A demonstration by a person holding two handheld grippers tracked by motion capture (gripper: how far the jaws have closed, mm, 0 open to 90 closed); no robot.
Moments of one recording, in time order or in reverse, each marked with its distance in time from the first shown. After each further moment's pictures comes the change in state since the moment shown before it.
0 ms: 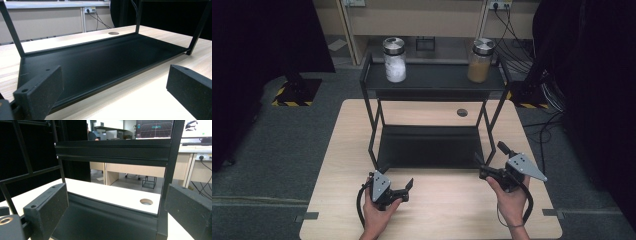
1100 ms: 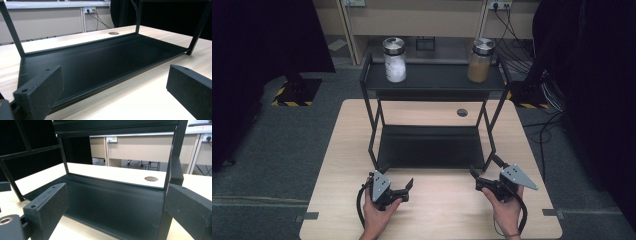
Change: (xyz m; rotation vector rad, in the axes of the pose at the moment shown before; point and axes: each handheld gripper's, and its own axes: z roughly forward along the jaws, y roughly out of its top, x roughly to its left) left arm 0.000 0.000 0.000 -0.001 0.001 0.001; right arm 0.002 -0.033 -0.003 0.087 0.008 0.039
